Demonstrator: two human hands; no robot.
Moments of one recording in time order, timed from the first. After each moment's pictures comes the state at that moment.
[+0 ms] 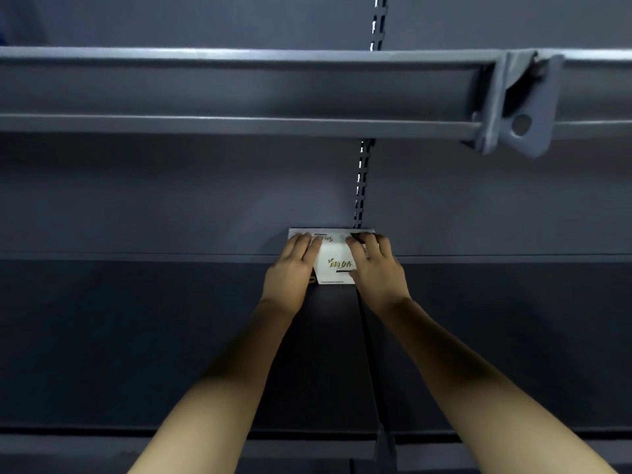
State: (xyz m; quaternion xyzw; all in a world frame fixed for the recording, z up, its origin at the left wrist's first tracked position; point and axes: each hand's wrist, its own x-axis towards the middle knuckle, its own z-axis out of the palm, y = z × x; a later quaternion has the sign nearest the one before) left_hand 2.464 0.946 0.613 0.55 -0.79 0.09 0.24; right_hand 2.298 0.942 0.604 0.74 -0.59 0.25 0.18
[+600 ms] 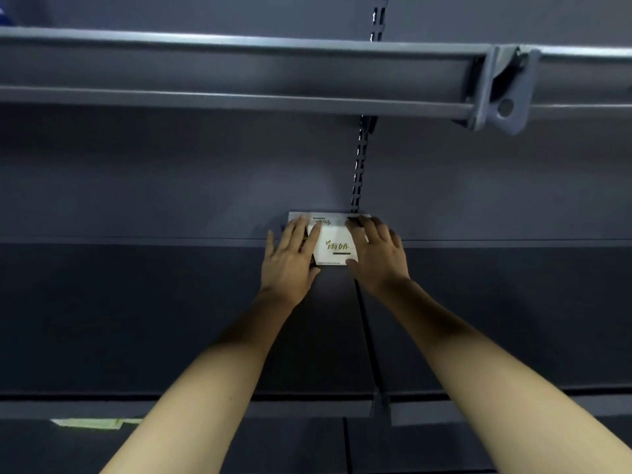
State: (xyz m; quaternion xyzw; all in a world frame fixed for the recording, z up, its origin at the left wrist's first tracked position) left_hand 2.470 0.971 0.616 0.58 -0.79 0.12 0.14; right_hand 2.300 0.967 0.623 0.75 -0.62 0.18 0.14
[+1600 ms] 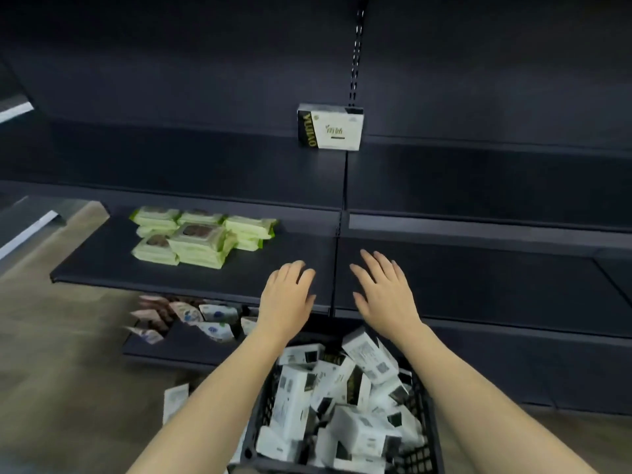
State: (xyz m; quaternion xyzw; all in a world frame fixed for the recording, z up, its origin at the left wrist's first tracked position) left_hand 2.441 1.300 0.499 0.59 -0.78 0.07 0.18; right_hand 2.248 1.285 0.498 0.82 -0.55 0.15 0.08
